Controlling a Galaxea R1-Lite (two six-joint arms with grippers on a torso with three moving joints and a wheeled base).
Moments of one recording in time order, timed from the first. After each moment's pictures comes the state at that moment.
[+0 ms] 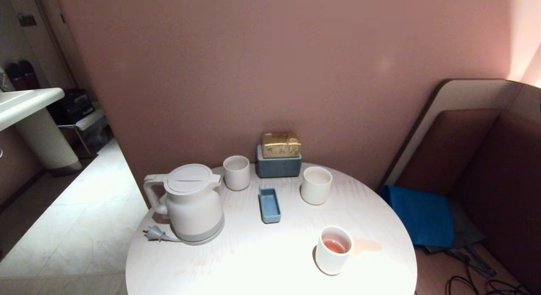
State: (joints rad) left arm -0.01 0.12 -0.18 0.03 -0.02 0.04; right arm 0.00 0.00 0.00 0.00 0.00 0.00
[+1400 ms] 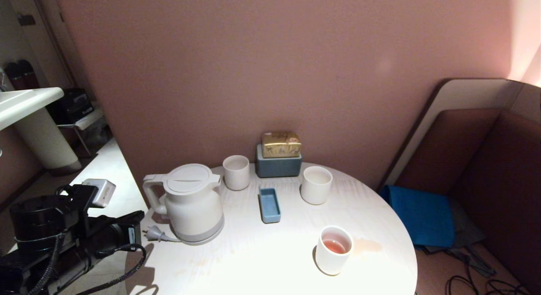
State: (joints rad) left arm -0.07 1.70 -0.20 -1.16 -0.04 -0.02; right arm 0.00 0.00 0.00 0.00 0.00 0.00
